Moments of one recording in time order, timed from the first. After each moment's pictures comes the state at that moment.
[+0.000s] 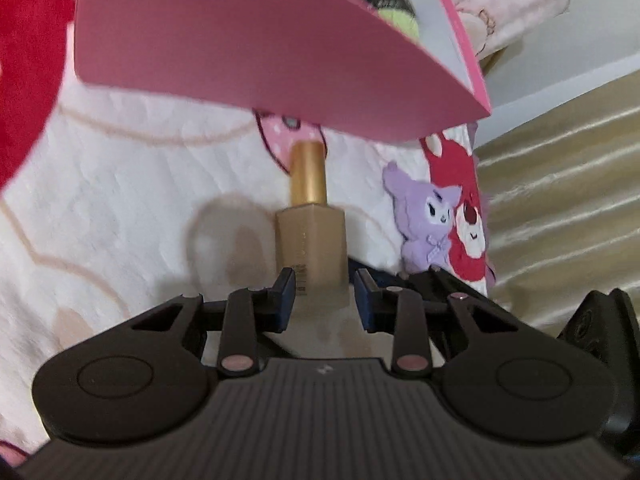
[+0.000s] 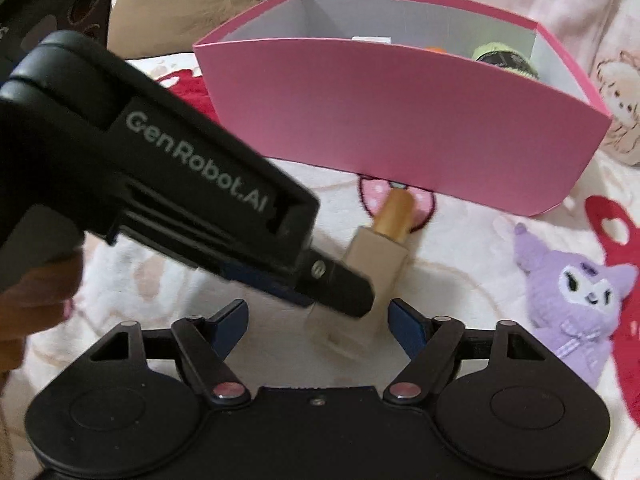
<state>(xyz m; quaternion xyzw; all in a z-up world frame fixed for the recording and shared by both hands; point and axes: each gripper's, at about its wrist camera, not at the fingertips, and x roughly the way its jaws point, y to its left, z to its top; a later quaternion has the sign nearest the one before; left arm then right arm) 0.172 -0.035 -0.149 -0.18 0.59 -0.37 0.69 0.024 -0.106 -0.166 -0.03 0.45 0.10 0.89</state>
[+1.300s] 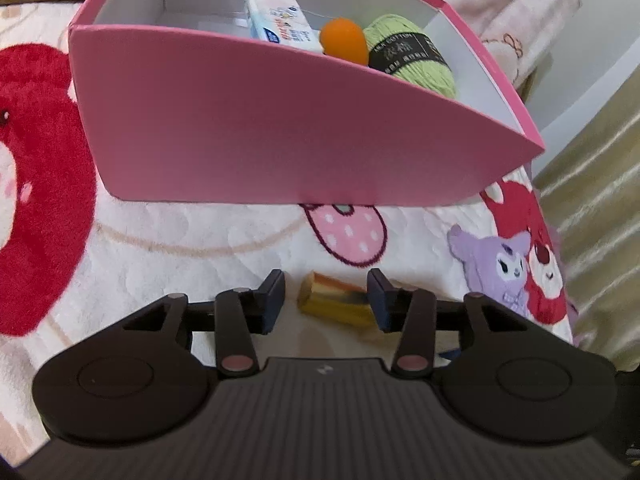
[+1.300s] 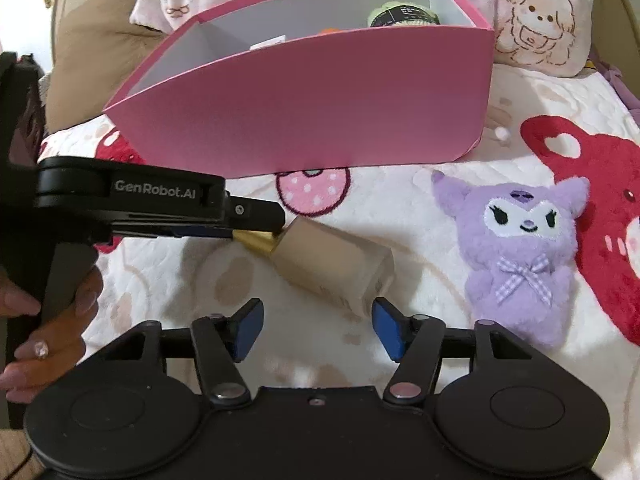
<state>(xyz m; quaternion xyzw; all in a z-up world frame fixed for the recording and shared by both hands) 0.194 -0.042 -0.145 -0.10 0.49 -0.32 0.80 0.027 -0.162 -0.161 0.10 0.46 0.04 0.88</state>
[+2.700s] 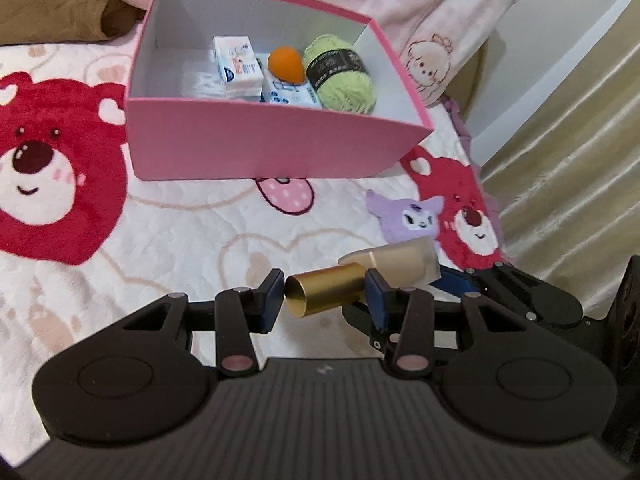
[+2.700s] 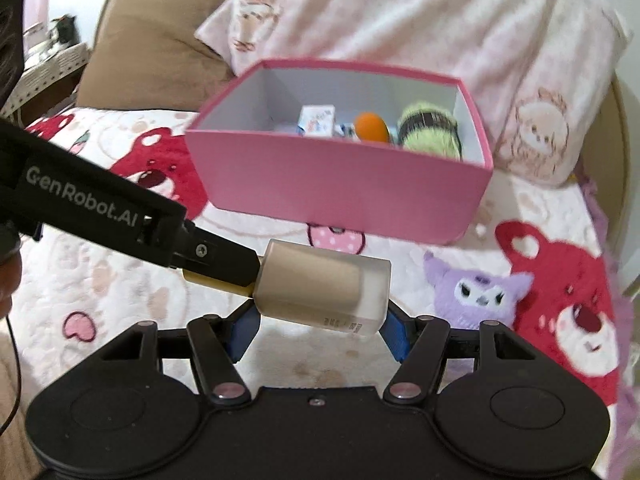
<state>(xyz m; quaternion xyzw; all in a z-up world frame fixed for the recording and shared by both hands) 0.116 -0.010 -0.047 -0.08 0.50 -0.34 0.79 -0.019 -0.129 -0.085 -0.03 0.40 0.05 0.91</state>
